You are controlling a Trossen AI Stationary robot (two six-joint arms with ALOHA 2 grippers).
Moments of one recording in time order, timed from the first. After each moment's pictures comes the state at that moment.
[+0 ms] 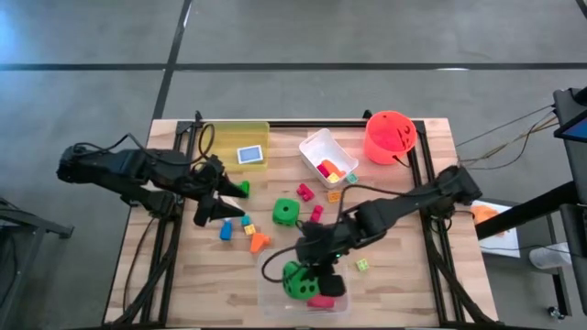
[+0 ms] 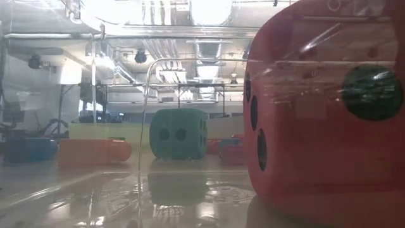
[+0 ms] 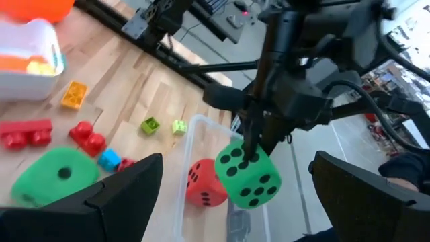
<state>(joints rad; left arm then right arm) -0.21 0.96 1.14 -0.56 0.02 -0.72 0.39 1.86 1.80 -0.76 -0.16 0.38</state>
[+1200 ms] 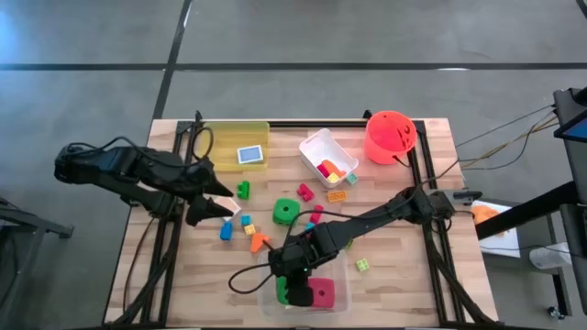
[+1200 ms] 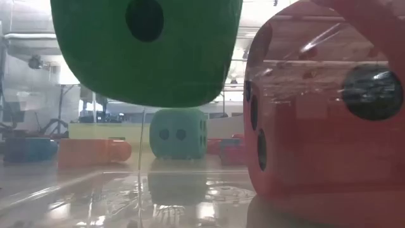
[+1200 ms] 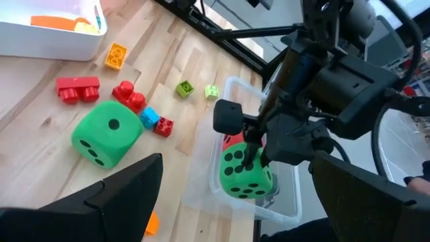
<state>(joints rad) -0.21 0.89 1.14 -0.77 0.02 -0.71 0.38 2.25 2.14 -0.97 -0.21 0.46</state>
